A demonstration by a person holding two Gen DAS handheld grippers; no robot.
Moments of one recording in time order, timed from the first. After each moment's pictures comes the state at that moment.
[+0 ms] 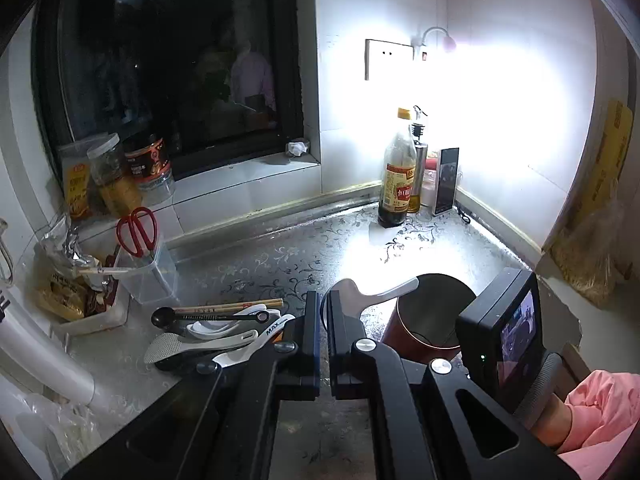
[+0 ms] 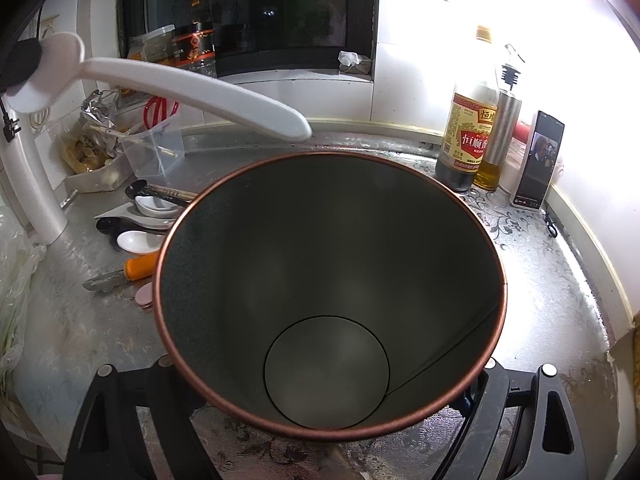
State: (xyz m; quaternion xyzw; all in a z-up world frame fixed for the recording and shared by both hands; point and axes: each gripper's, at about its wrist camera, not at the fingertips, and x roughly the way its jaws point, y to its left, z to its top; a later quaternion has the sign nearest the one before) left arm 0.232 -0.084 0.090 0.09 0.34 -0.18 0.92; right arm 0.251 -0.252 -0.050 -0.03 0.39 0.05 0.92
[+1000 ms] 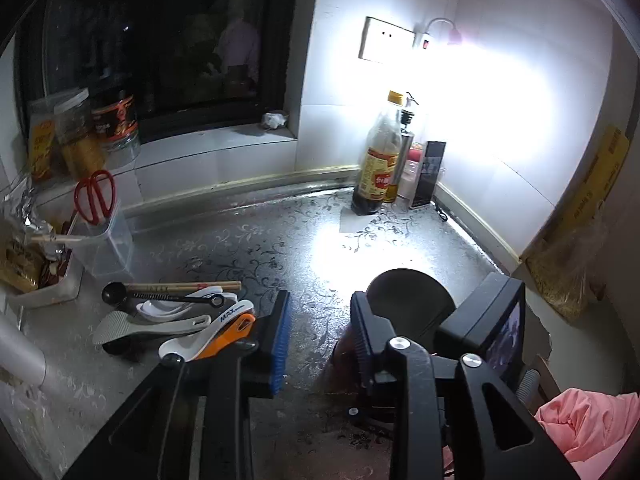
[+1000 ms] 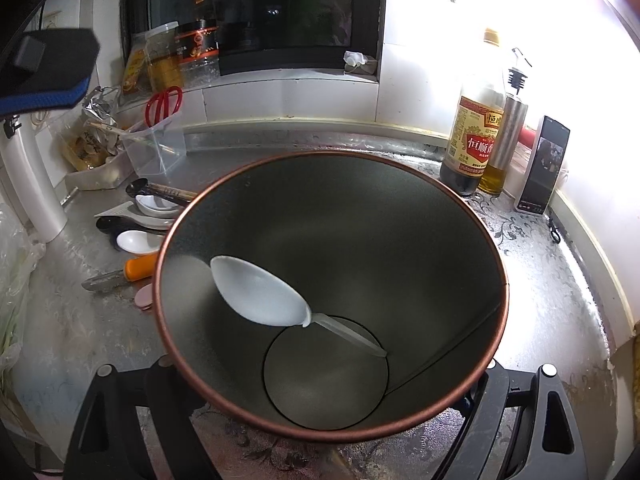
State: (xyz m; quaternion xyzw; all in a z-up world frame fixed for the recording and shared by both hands) left arm 0.258 -0.085 0.066 0.01 0.39 -0.21 0.90; right arm 0.254 -0.247 -0.049 -0.04 0.39 0.06 0.92
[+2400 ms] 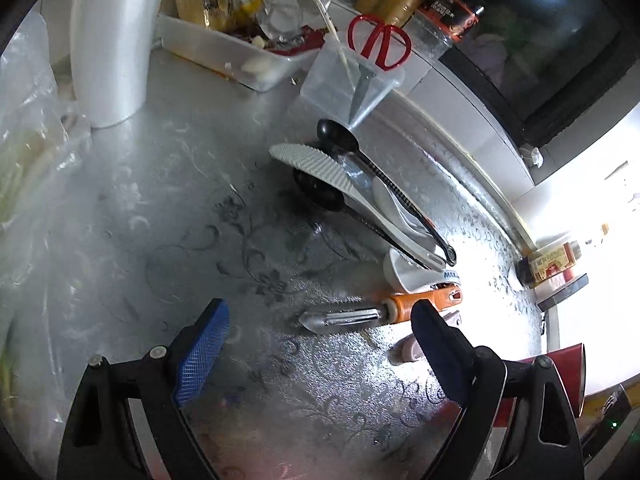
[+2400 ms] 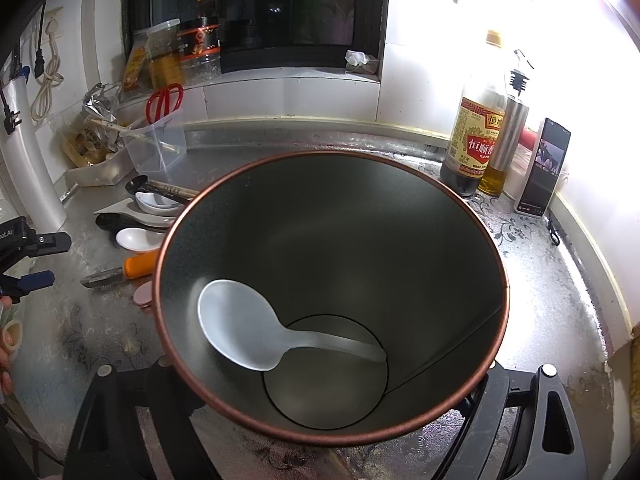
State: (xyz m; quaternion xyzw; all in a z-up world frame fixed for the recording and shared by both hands) left arm 0.256 0.106 -0.077 -0.29 0.47 0.04 0.84; right arm 0.253 -0.245 -0.048 -0.04 0.40 0.06 0.92
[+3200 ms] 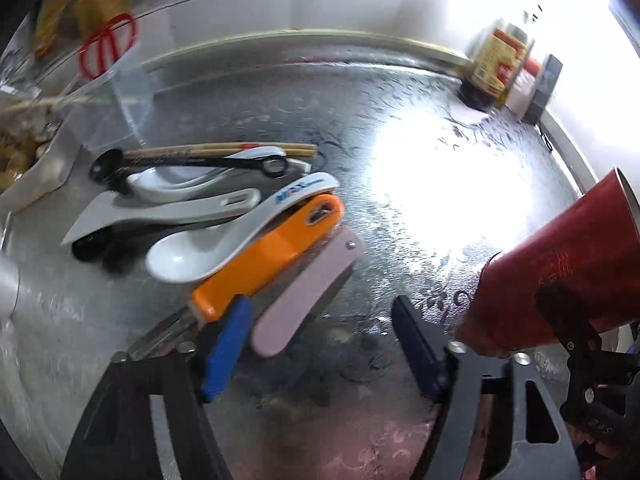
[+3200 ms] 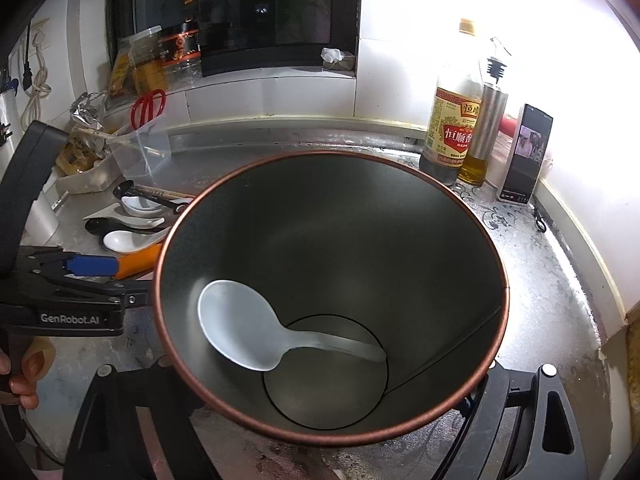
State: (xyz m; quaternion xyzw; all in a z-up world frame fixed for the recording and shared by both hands) left arm 0.310 -0.073 -0.077 0.02 0.55 -0.12 0.83; right arm 0.248 -0.264 -0.046 -0.03 0.40 0.03 0.91
